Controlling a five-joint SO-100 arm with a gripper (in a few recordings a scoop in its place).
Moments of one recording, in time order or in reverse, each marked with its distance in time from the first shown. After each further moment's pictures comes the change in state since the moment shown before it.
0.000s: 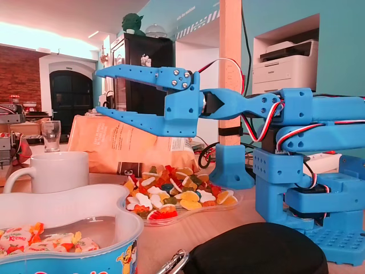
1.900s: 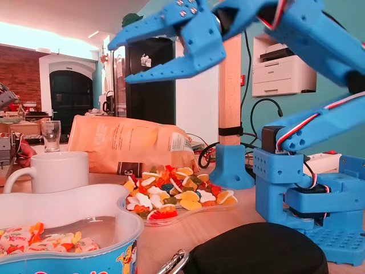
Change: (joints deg) arm -0.1 -25.8 -59.1 64.9 1.1
